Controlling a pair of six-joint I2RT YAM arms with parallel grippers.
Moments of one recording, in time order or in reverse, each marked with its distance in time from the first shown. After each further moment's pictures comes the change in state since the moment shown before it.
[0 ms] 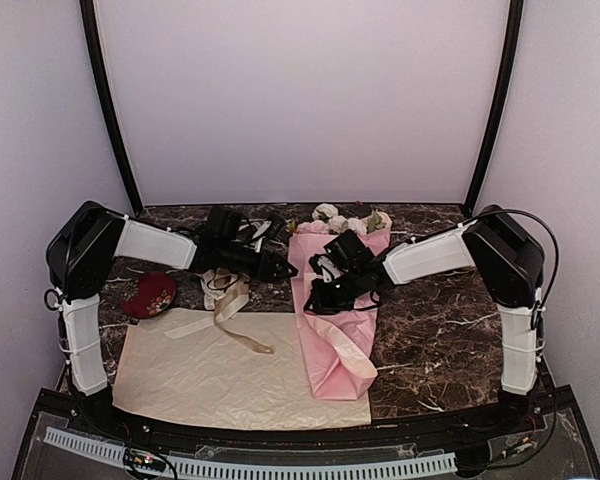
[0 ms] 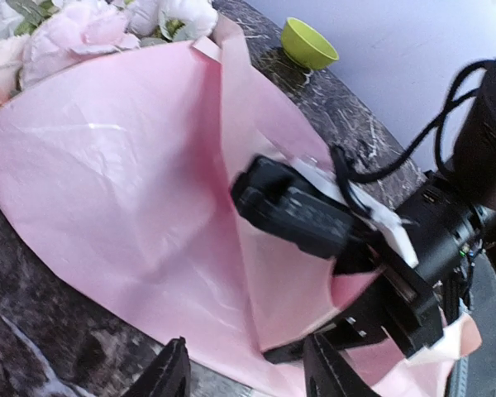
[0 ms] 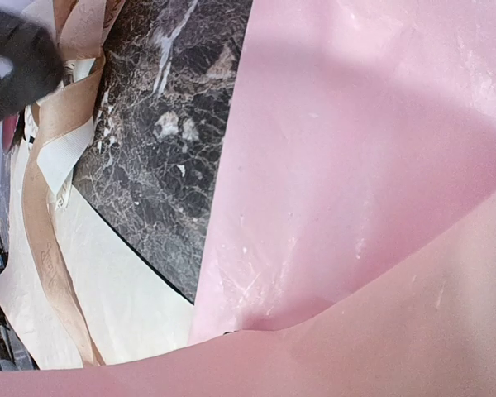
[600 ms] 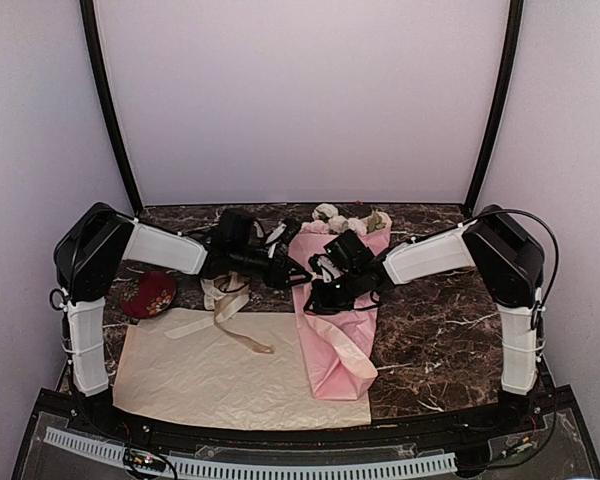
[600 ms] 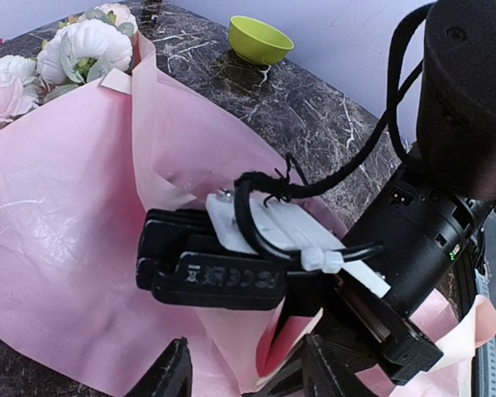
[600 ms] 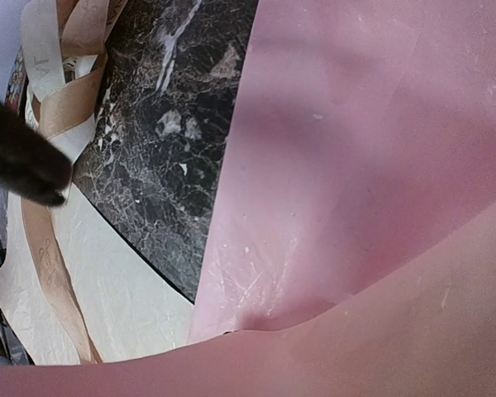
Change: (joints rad) left arm -0.070 0.011 -0.007 0.091 0.047 0.131; right arm 0.000 0.000 0.001 -0.002 -0.003 -0.017
